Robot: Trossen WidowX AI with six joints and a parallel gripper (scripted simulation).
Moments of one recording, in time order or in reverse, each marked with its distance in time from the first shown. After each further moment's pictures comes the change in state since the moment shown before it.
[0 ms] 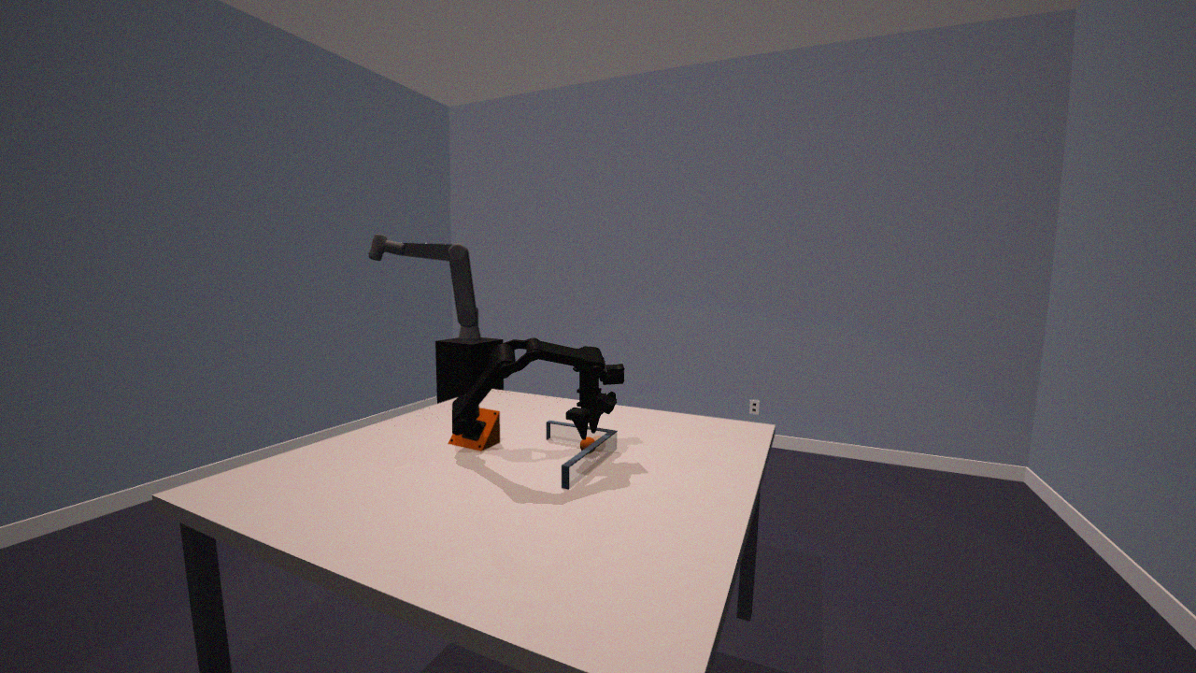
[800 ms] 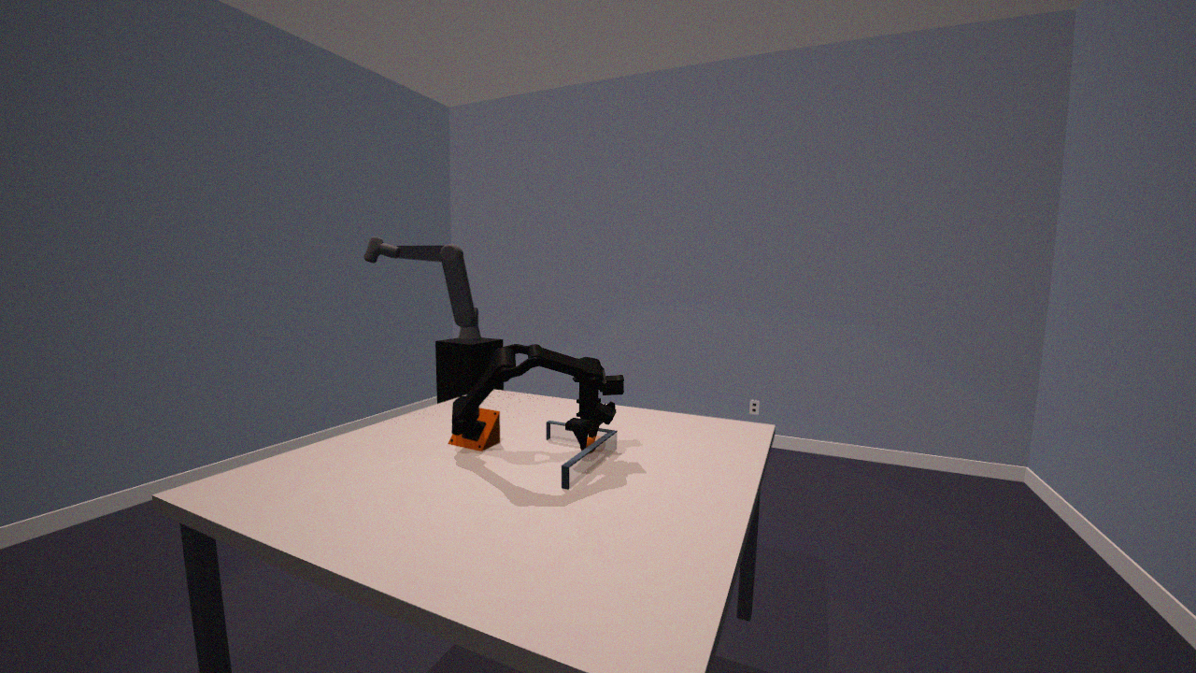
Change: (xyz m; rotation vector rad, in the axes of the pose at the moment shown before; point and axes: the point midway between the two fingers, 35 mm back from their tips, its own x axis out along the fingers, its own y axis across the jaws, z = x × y) arm 0.031 -0.001 -0.001 0.000 0.004 -0.003
